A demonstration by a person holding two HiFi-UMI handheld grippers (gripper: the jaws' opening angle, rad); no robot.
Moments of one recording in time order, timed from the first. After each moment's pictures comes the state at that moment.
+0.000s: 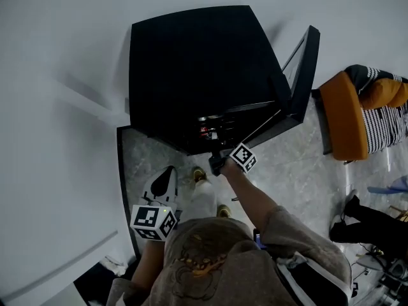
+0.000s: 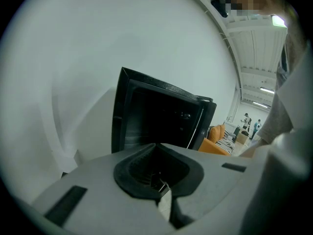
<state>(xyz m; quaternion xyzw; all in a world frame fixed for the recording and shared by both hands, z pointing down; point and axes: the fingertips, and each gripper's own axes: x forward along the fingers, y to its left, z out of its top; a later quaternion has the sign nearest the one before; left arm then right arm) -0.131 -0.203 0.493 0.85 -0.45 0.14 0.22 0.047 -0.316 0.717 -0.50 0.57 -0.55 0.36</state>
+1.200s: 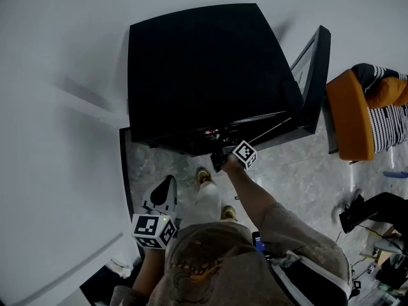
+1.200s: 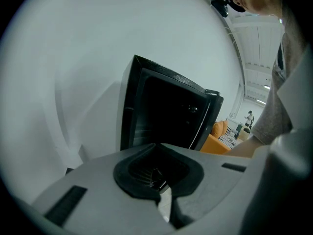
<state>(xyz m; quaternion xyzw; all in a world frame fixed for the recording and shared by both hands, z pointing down) -0.151 -0.212 0.516 0.84 -0.45 0.18 0.24 0.038 -0.356 0.756 -0.46 0.53 -0.58 0.41</state>
